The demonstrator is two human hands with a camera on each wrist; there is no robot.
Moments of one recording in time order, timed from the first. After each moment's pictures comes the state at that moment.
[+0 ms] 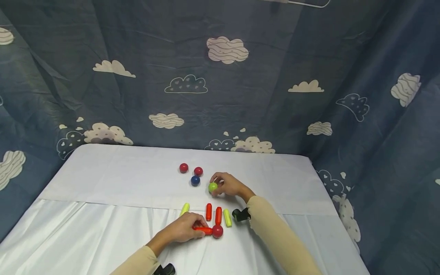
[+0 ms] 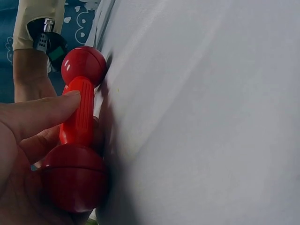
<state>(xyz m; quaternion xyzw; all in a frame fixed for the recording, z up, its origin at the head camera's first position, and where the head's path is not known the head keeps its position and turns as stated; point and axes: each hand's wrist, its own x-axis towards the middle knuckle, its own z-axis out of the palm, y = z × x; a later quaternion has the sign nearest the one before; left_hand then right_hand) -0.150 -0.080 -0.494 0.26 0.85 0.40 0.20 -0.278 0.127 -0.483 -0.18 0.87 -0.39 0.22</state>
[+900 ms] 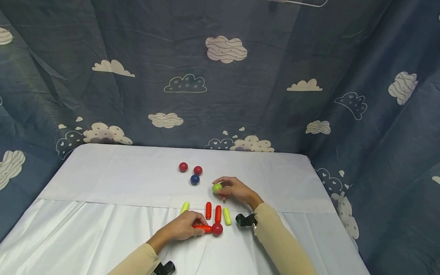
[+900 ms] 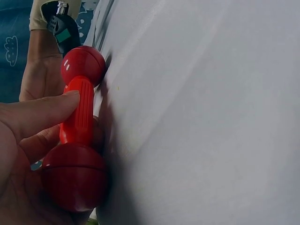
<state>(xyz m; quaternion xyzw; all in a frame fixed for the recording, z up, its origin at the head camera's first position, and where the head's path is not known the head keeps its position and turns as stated) -0.151 -0.080 -0.493 0.27 0.85 0.41 0.20 -0.260 0.153 -0.498 -0.12 0.74 -0.59 0.29</state>
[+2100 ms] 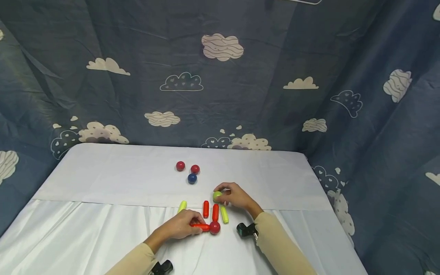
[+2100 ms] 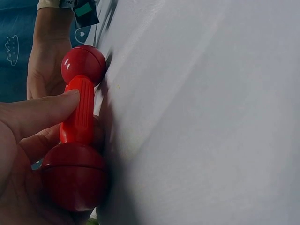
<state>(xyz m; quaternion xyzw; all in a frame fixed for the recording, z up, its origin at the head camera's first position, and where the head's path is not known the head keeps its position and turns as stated) -0.152 -0.082 -0.493 0.28 0.84 0.42 0.20 -0.228 0.152 -0.497 -0.14 0.84 -0.48 0.21</state>
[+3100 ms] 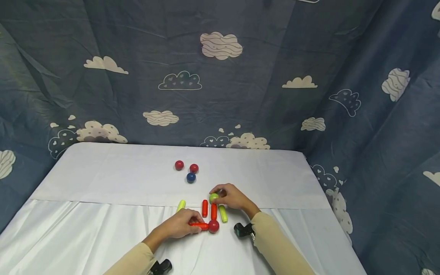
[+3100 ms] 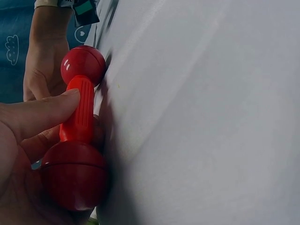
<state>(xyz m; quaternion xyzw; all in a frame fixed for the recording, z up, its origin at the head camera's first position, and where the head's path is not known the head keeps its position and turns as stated) -0.153 -0.081 -0.495 0.28 0.84 0.41 0.20 -0.222 0.145 -0.490 -0.18 0.88 -0.40 0.19</state>
